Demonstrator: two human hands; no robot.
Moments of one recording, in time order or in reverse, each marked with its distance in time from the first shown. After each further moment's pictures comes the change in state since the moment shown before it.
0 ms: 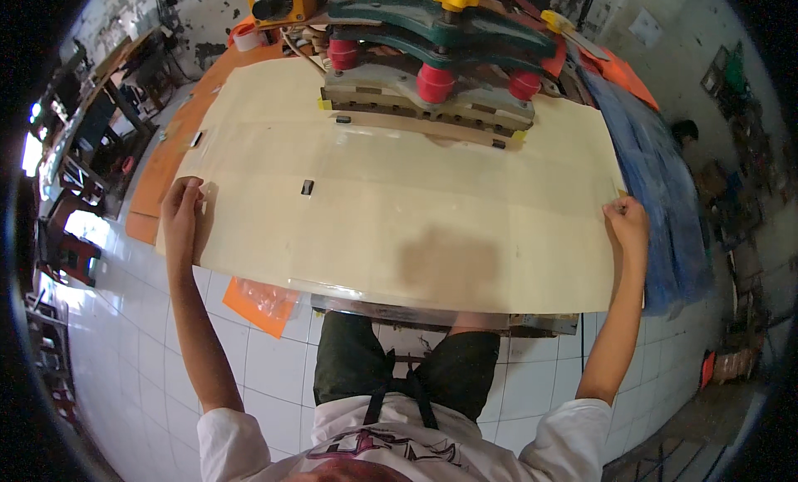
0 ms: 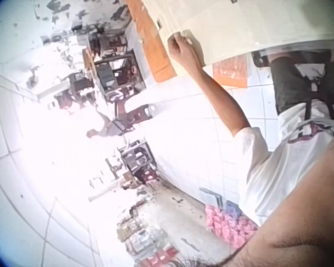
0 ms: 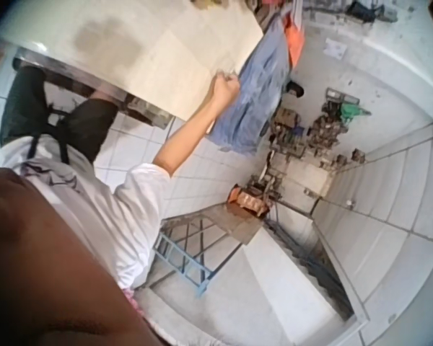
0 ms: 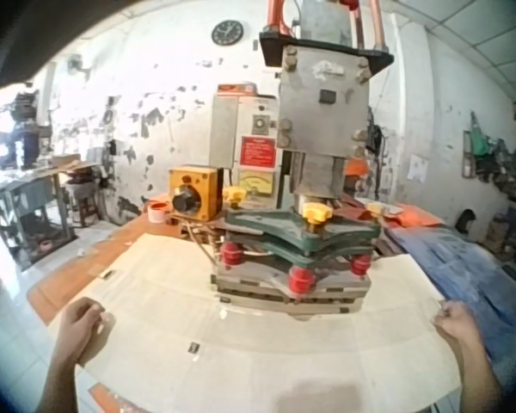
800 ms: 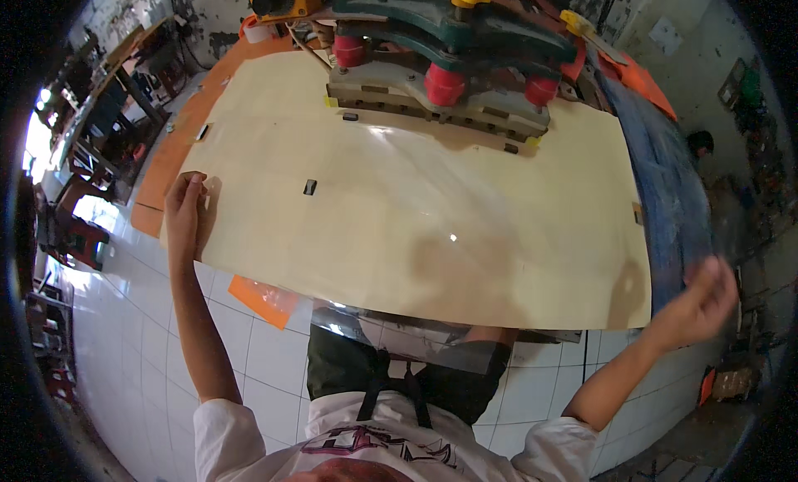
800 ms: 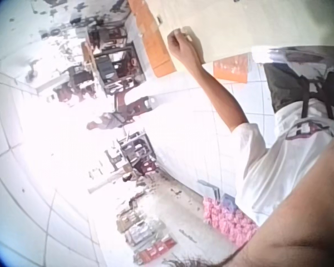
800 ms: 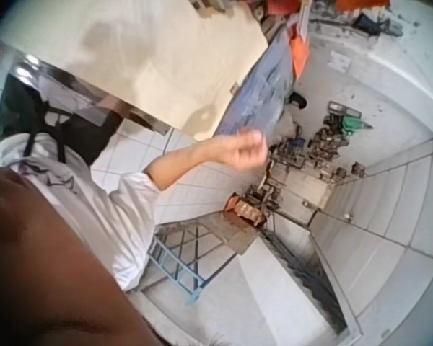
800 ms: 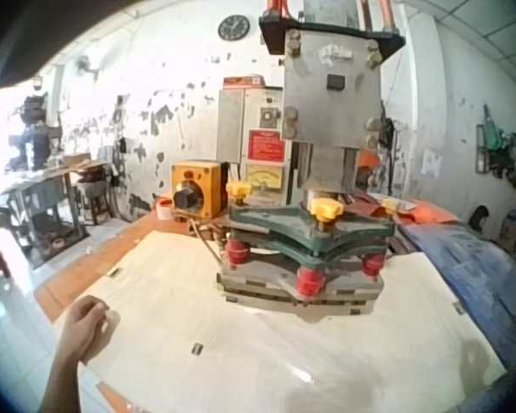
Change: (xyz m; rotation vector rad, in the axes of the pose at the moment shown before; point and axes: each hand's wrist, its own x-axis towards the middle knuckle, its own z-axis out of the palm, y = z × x) left_hand 0.001 -0.002 -0.003 0.026 -0.013 -0.022; right_hand -0.123 -0.091 -0.092 0.574 1.065 -0.137
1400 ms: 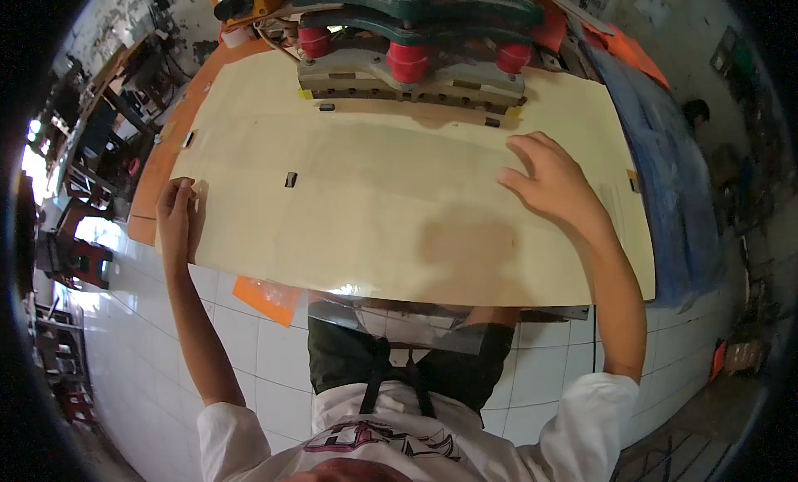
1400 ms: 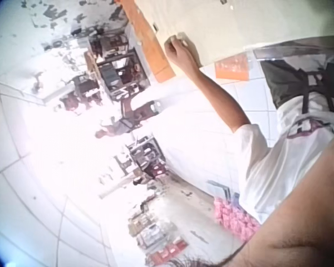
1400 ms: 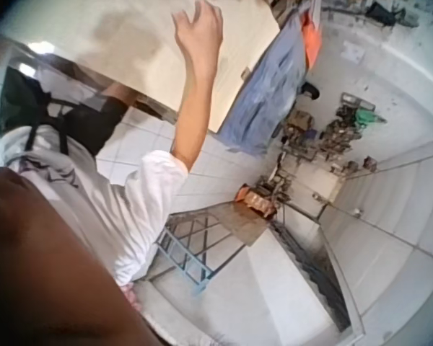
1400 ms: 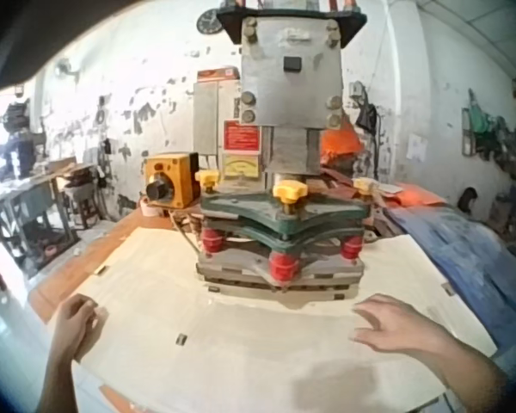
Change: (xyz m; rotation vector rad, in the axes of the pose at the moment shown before) left_hand -0.001 0.002 -0.002 0.056 0.010 -0.035; right_hand -0.073 -0.024 0.135 0.176 -1.388 -0.200
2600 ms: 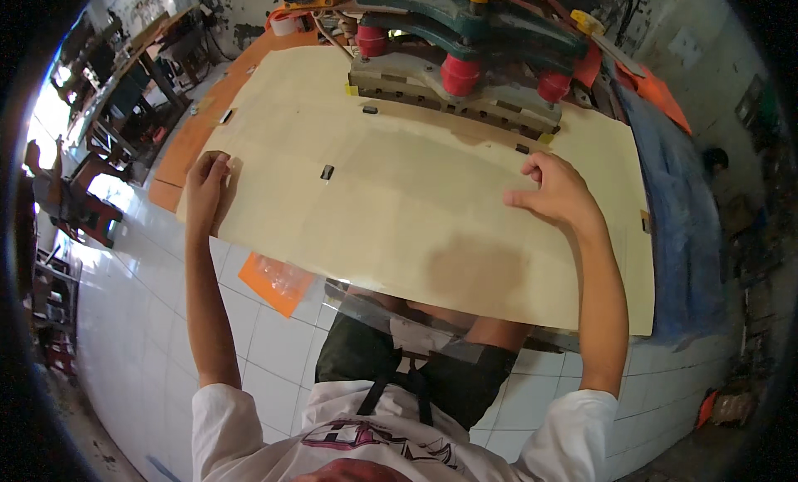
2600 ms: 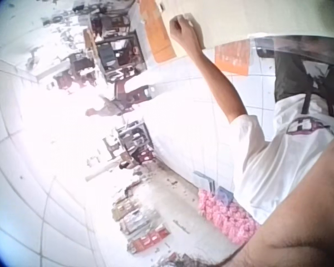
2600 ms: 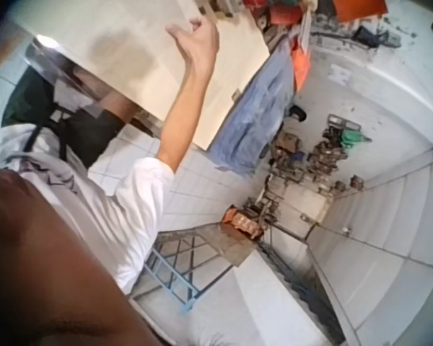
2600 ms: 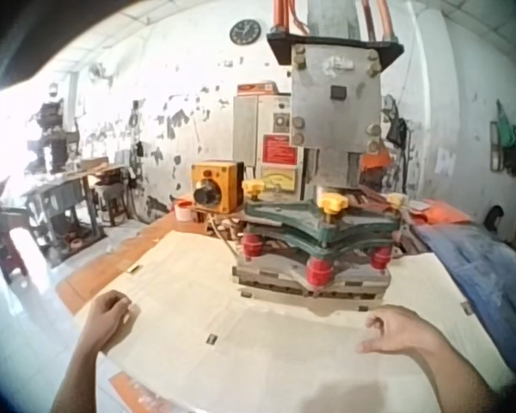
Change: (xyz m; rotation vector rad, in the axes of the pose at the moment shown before) left_hand -0.001 -0.005 0.000 0.030 0.048 0.072; right_hand 0.036 0.007 0.012 -0.003 -0.185 0.147
